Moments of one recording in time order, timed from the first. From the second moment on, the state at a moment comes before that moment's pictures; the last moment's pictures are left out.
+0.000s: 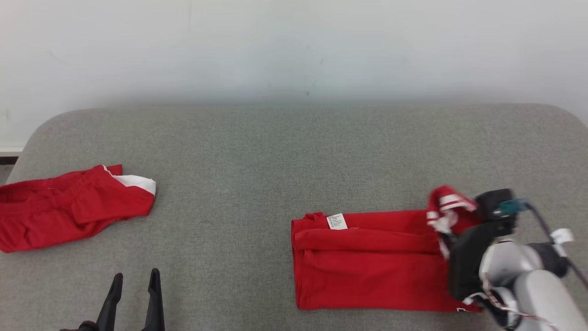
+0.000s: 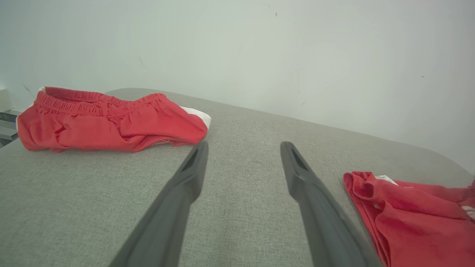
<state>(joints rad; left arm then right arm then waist) 0.07 0.05 0.07 0.10 -0.26 -0.13 -0.26 -0.28 -0.23 0.05 0.21 0.25 0.13 0.67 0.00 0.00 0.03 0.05</state>
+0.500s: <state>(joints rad) 0.07 0.05 0.02 0.10 -0.27 -0.11 -0.26 -0.46 -0.09 0.28 0.46 0.31 0.13 0.62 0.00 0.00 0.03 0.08</state>
